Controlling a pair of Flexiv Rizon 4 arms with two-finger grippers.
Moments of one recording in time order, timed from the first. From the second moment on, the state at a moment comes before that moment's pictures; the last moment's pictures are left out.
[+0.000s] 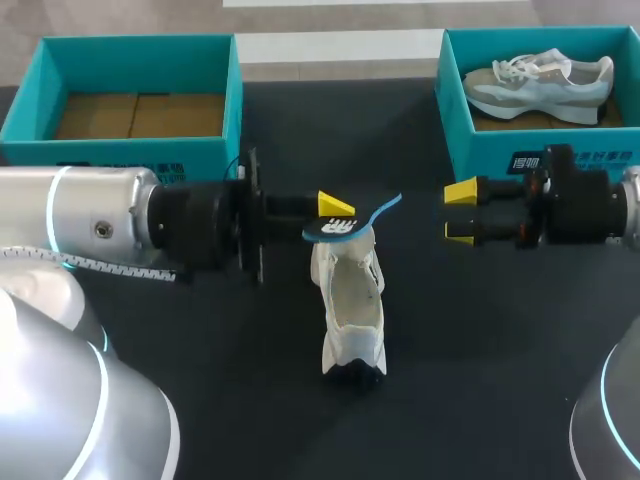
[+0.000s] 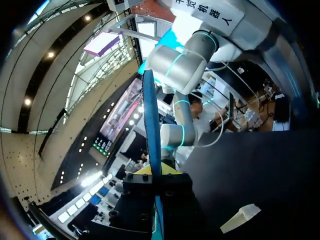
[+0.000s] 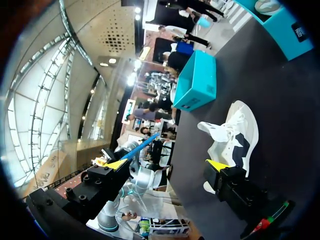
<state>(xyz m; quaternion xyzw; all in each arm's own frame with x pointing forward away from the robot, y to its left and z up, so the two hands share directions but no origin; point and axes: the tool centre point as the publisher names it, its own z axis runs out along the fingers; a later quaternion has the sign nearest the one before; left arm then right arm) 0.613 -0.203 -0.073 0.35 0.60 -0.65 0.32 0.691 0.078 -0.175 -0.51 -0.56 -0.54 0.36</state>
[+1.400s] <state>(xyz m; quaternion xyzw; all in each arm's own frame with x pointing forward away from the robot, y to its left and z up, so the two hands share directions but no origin) 0.653 -0.208 -0.191 0.52 0.47 -0.46 0.55 0.682 0.105 -0.176 -0.50 -0.57 -0.52 0.39</state>
